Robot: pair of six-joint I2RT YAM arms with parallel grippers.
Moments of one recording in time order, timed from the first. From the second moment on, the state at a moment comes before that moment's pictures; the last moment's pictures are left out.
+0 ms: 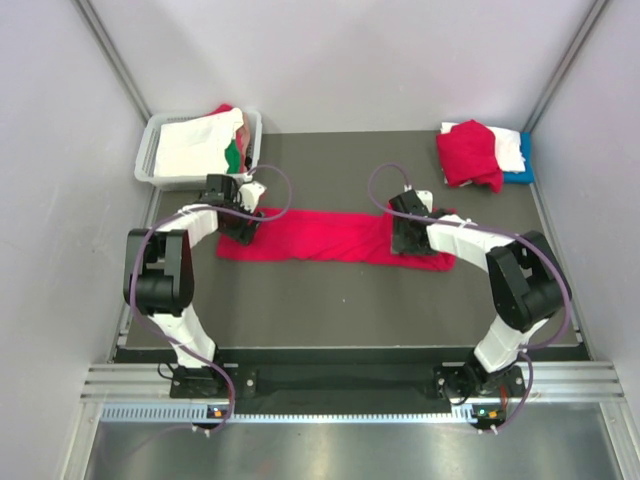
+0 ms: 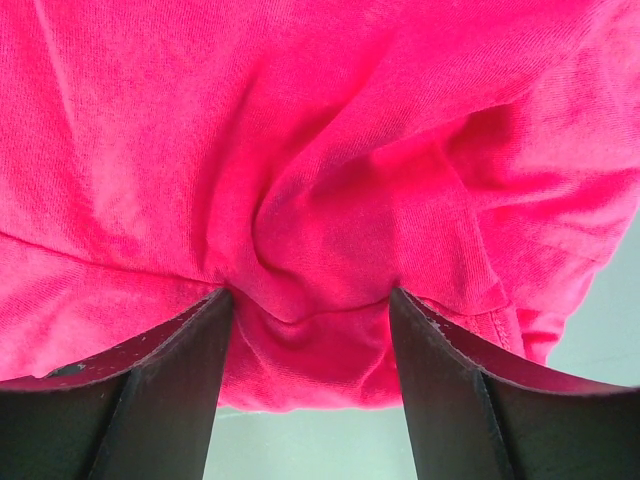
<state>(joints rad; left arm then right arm) -0.04 1.79 1.11 -0.34 0.17 0.50 0.47 1.69 1.02 -0.46 0.35 0.48</state>
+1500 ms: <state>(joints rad) -0.18 1.58 0.87 -0.37 0.13 0.65 0.43 2.06 1.51 -0.56 0.32 0.33</state>
